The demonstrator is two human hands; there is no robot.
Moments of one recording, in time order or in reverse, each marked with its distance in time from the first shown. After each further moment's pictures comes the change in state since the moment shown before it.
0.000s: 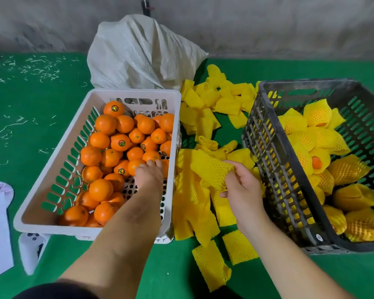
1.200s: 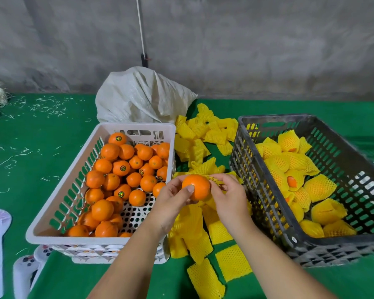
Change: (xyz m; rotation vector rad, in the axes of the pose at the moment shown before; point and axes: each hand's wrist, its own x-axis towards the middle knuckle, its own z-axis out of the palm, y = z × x) left_hand -0.137 0.012 -0.067 -2.093 -0.021 0.470; right_hand -0.012 -0.032 0.003 -0.319 0.143 -0.253
